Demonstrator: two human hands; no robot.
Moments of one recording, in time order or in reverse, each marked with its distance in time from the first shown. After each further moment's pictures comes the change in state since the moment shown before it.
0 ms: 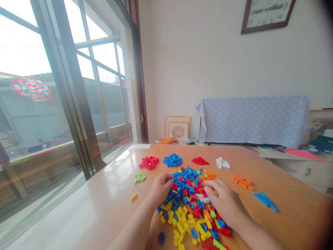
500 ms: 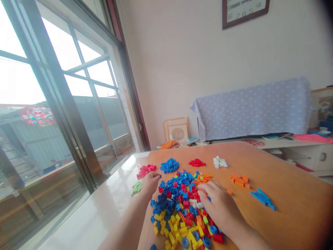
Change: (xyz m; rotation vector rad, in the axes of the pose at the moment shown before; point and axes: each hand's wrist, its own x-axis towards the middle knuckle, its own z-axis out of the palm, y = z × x) left_hand 0.063 -0.010 -0.010 0.161 0.231 -0.219; right_hand 0.000 0.008 -0.016 -0.044 0.063 -0.087
